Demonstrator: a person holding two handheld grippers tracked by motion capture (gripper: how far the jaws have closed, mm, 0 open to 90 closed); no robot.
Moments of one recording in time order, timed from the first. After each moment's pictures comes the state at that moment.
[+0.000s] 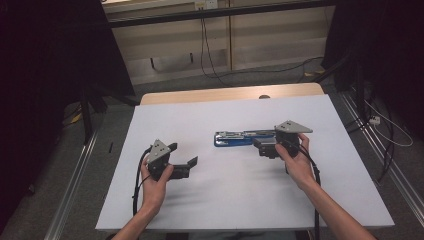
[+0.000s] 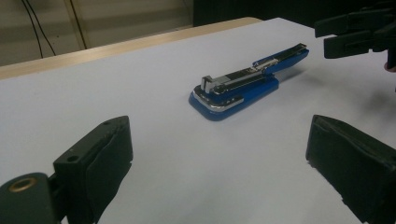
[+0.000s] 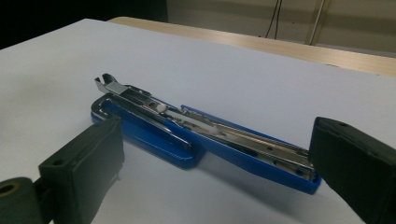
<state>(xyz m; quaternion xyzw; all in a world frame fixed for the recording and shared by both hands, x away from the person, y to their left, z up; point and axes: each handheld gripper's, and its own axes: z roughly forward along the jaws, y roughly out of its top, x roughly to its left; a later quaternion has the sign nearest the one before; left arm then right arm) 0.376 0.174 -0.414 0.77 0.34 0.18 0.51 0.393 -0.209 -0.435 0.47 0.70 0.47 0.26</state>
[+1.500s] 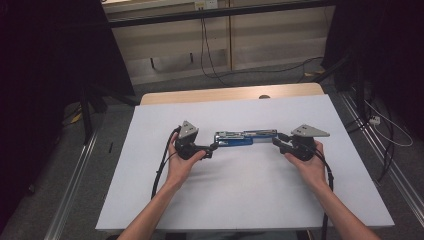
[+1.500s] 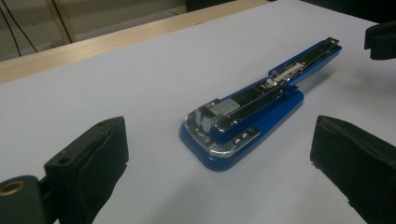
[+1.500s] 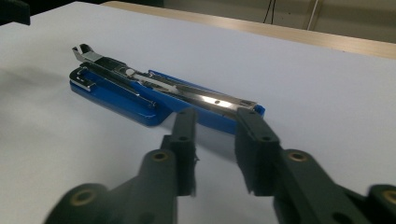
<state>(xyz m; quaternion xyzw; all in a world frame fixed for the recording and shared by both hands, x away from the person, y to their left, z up) 0.440 0.110 -0.429 0.80 0.33 0.17 0.48 0.381 -0.252 -0.446 0.47 0.71 0.46 0.25</state>
